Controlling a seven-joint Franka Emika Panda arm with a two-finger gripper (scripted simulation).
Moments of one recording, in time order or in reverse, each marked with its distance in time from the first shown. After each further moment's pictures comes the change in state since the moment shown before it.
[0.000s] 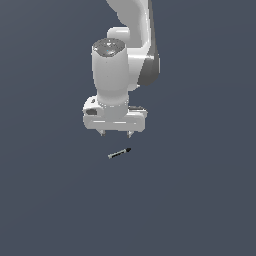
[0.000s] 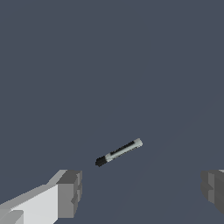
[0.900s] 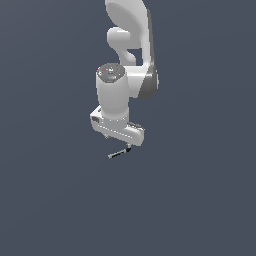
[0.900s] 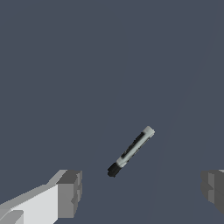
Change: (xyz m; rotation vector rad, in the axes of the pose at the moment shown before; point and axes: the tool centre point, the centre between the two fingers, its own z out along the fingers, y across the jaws) arm -0.012 -0.005 0.054 0.010 -0.039 0.378
